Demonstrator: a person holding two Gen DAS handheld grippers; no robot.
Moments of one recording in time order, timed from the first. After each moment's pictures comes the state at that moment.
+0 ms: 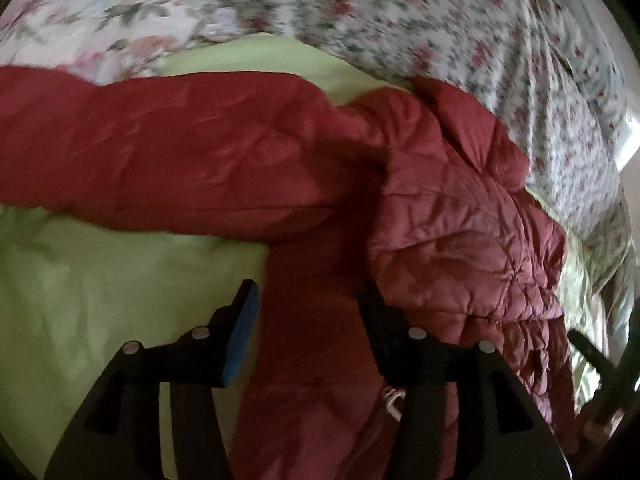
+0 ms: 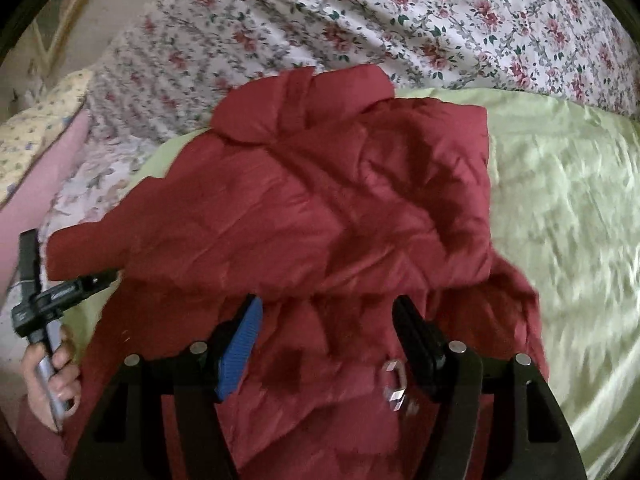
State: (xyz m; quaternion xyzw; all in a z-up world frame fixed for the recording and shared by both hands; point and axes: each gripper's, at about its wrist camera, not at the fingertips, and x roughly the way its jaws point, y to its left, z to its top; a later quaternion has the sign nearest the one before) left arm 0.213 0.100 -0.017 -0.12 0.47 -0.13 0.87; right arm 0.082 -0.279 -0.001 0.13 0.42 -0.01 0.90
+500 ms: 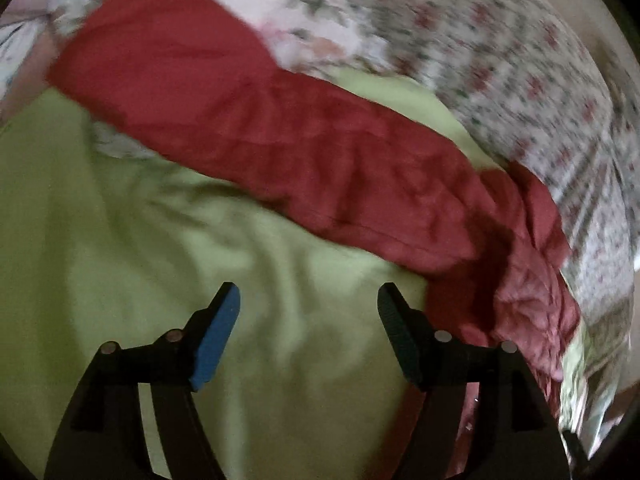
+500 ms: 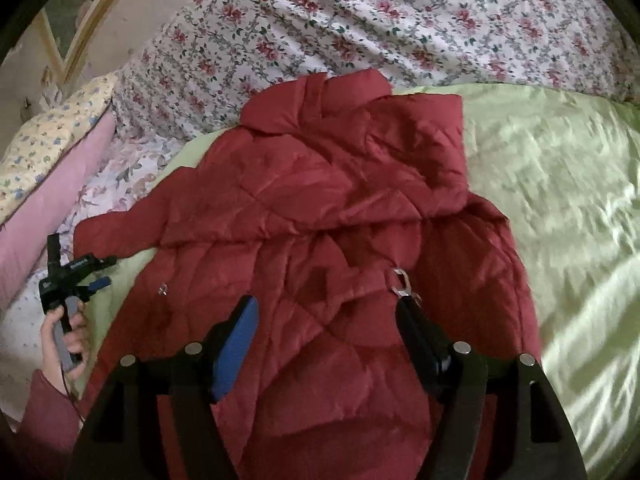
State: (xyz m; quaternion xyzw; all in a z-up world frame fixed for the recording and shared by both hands) left arm 0.202 0.235 -0.038 -0.23 0.45 -0.01 0.86; right arm 0.013 -0.269 0.008 0.14 0.40 -0.02 0.90
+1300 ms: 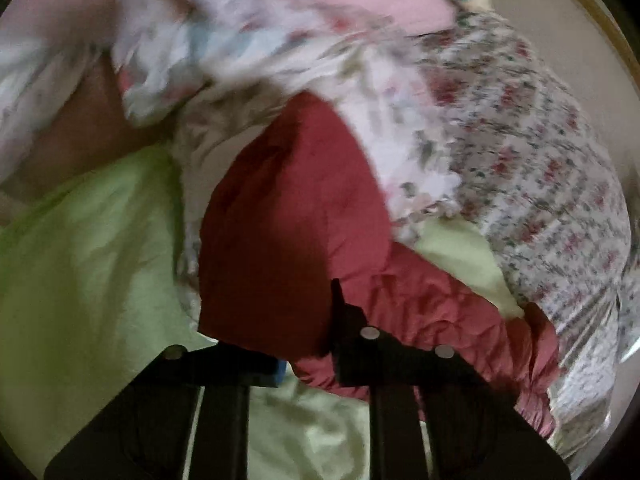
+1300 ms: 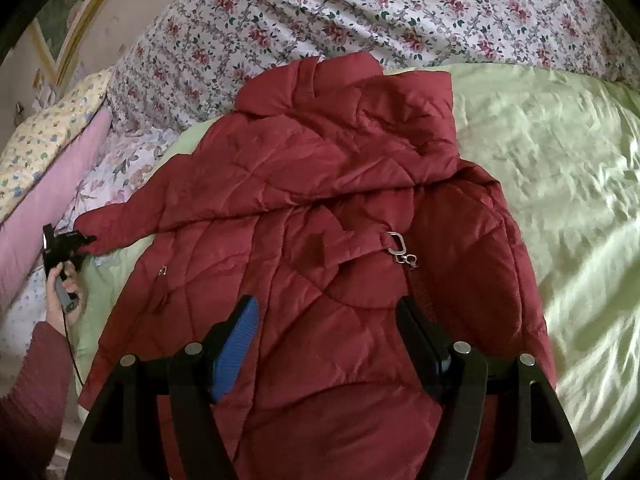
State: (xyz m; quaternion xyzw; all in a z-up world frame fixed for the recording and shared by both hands) left arm 0.253 0.345 -0.027 -0.31 0.36 0.04 0.88; right arm 0.004 -0.260 0.000 0.15 0.42 -0.02 0.90
